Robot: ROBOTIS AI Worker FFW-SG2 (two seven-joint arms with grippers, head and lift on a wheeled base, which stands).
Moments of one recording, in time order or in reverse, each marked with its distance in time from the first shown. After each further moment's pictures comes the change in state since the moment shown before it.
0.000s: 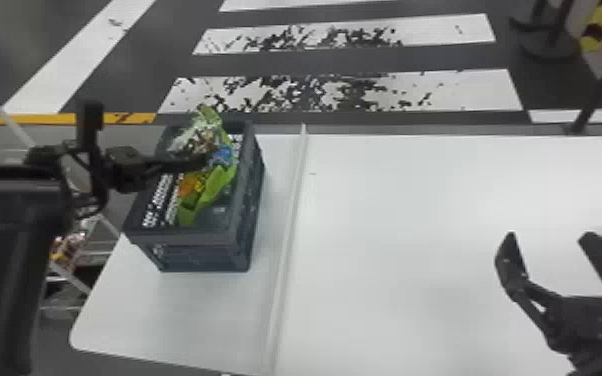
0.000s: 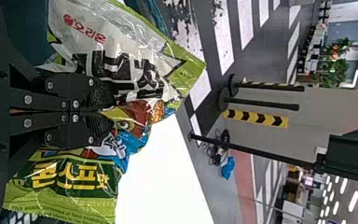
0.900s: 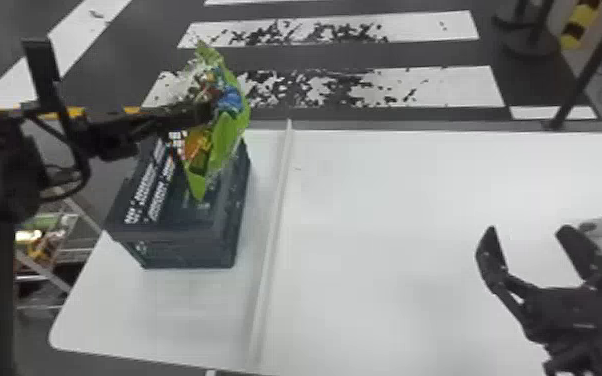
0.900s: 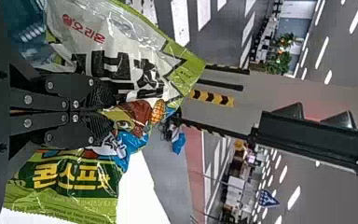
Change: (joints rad) left arm 0.128 -0.107 0.098 -0.569 0.170 0.392 0.038; right arm 0.009 0.002 -0.002 -0.015 0.003 0.007 -0.002
